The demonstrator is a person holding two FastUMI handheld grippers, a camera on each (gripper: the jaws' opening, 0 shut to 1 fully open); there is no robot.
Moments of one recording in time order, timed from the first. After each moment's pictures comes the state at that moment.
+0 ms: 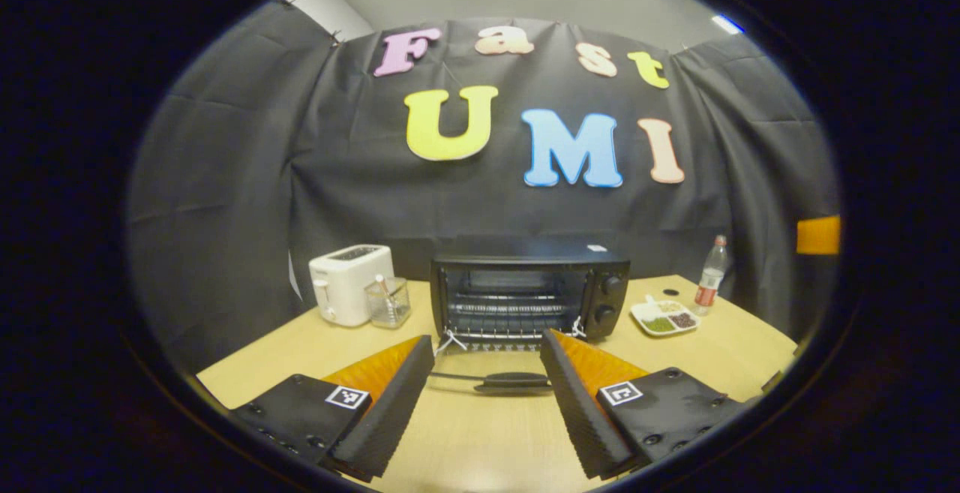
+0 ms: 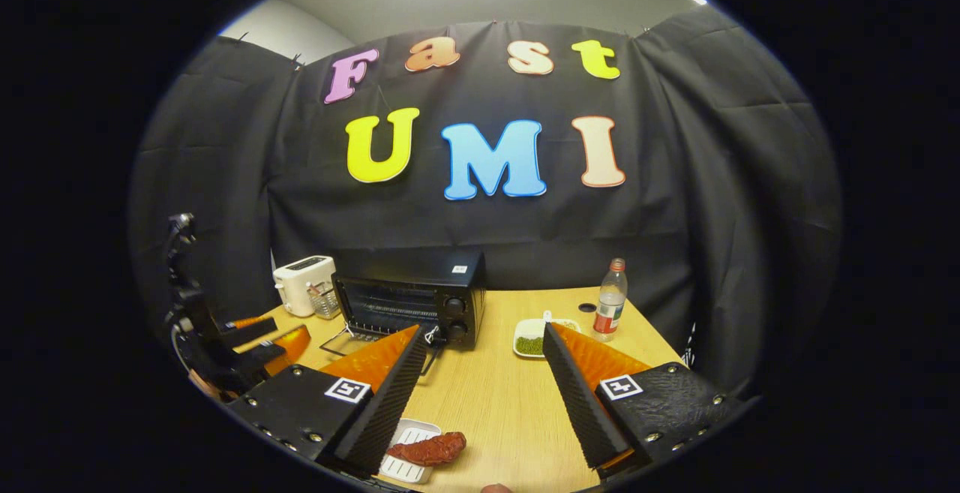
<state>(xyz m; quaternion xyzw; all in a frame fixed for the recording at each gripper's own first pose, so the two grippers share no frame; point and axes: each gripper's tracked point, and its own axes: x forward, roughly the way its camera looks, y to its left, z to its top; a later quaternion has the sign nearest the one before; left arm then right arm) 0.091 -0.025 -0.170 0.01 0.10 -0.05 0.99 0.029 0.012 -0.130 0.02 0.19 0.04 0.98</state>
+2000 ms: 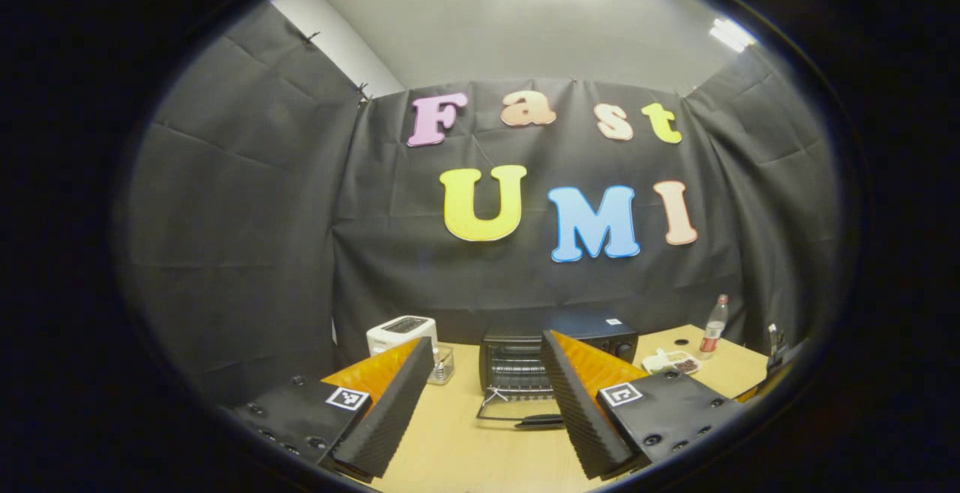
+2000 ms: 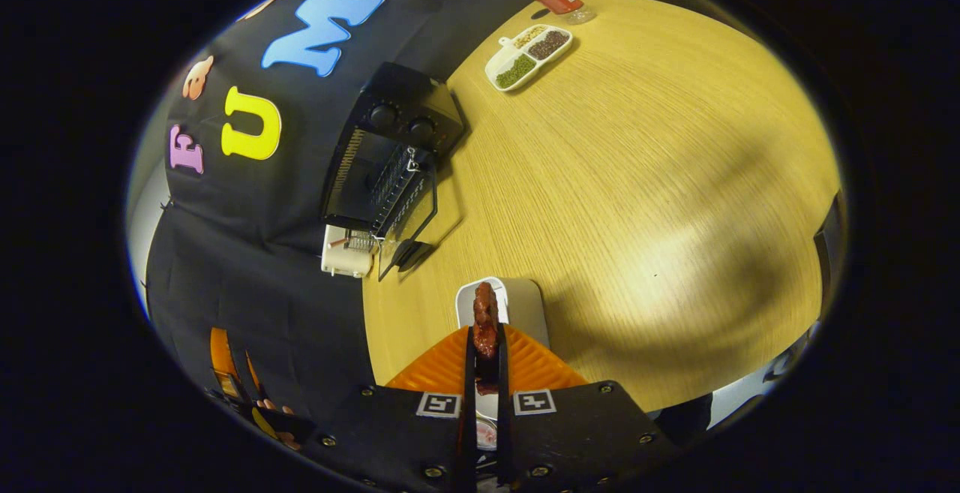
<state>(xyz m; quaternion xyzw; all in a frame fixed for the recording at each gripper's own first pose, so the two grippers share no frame) 0.042 0.031 -0.060 0.00 0.02 0.00 1.00 -0.032 0.071 -0.299 0.44 0.50 0.07 0.74</state>
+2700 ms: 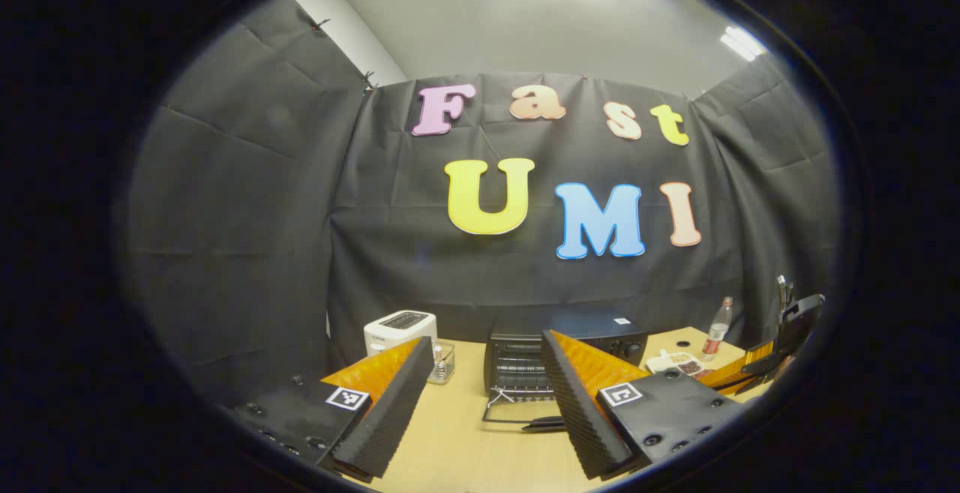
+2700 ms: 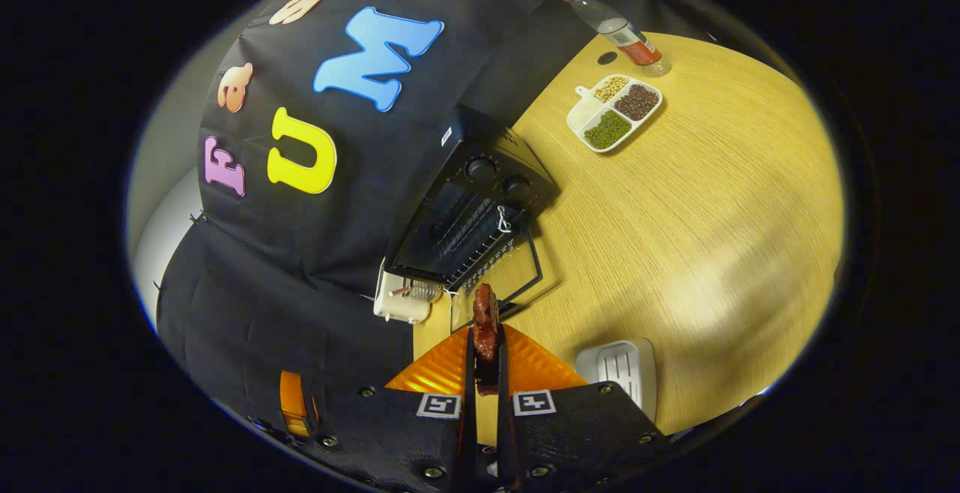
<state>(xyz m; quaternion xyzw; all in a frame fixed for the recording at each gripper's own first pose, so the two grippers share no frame) 0.075 0.062 -0.078 -0.01 0.03 -0.01 1.00 0.067 0.114 -0.232 0.47 0.40 0.07 0.79</state>
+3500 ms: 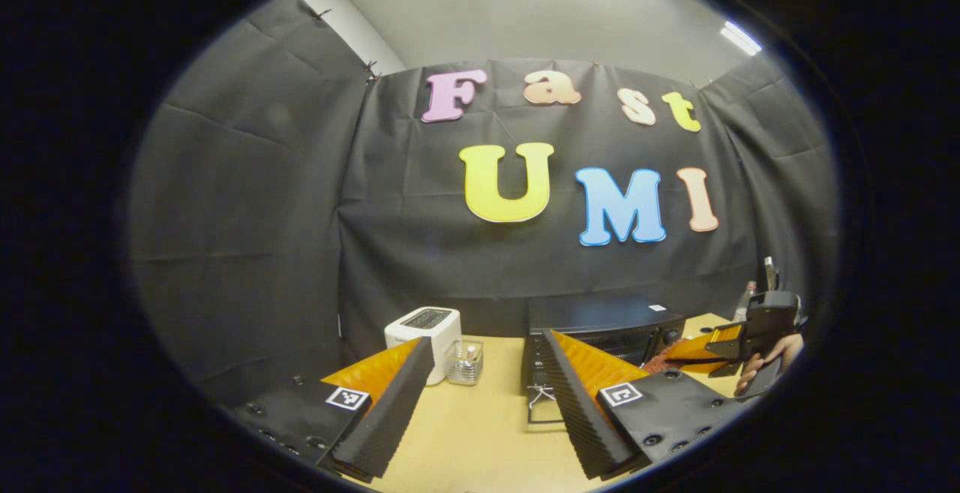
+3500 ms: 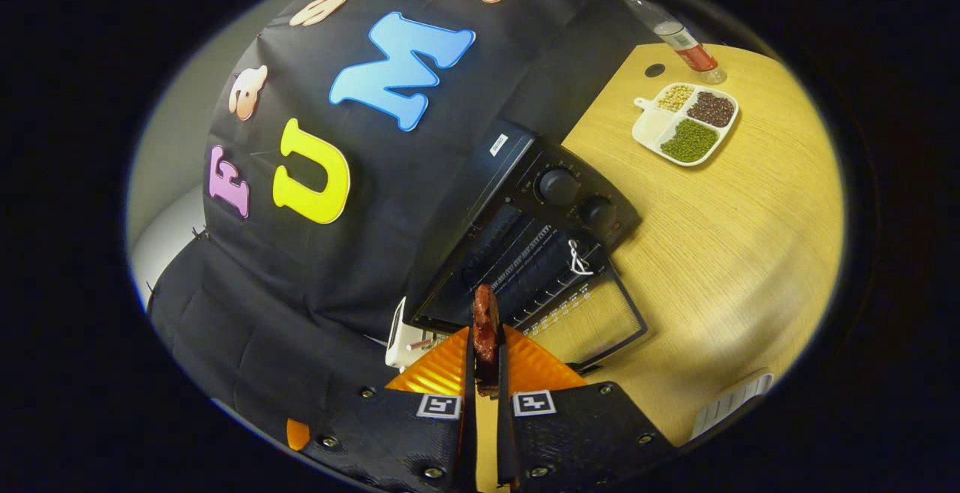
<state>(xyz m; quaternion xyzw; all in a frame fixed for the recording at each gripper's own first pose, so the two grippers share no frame) 0.115 0.133 -0.097 0.01 0.05 0.00 1.00 0.186 0.197 -0.245 0.48 0.30 0.05 0.82</state>
